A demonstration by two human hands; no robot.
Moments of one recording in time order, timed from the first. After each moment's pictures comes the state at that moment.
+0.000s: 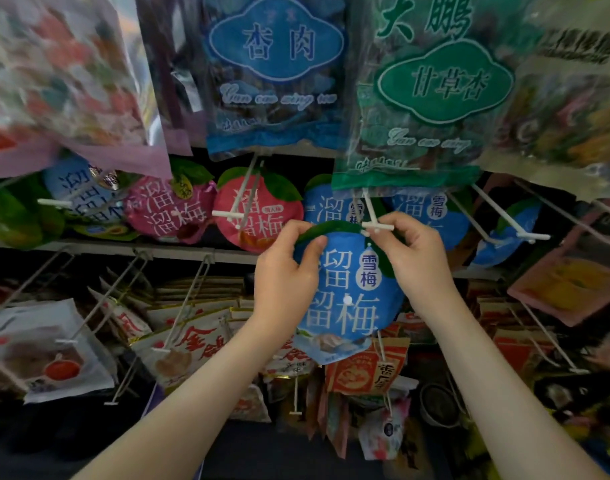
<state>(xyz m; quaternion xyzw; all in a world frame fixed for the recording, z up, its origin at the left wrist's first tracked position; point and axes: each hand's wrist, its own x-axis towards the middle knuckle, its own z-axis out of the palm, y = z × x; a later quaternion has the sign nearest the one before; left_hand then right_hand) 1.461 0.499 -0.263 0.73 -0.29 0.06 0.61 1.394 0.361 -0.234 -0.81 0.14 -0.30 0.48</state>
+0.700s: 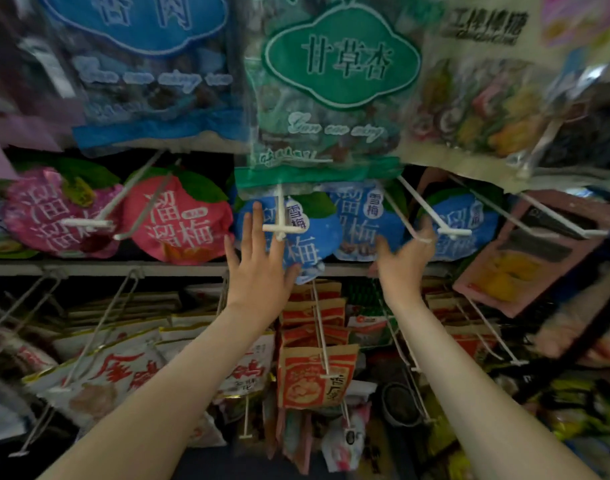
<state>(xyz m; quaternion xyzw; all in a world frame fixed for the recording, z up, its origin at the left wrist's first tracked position) 1.495 0.411 -0.328 0.91 -0.35 0.16 0.16 1.409 0.235 -0.316 -0.71 0.38 -0.44 0.40</state>
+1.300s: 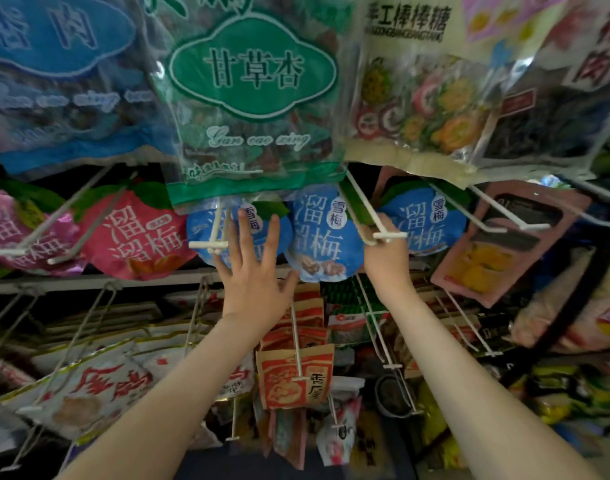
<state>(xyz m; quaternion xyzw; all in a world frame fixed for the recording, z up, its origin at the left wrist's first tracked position) 1.472 0.375 -0.331 0.90 -0.35 0.15 0.21 1.384 0.210 -0.291 -0.75 0.29 -0.34 0.49</state>
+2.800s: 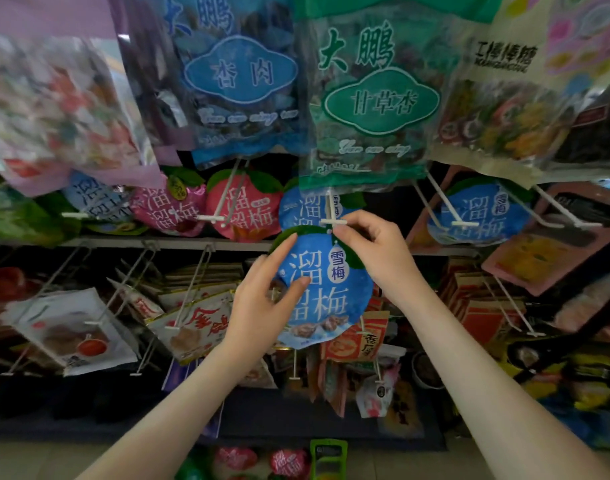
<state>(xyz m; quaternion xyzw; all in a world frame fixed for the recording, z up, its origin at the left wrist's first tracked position) 1.416 0.536 -0.266 0.77 -0.35 0.04 0.54 1.367 0.363 -0.212 -0.80 0.11 -0.22 0.55</state>
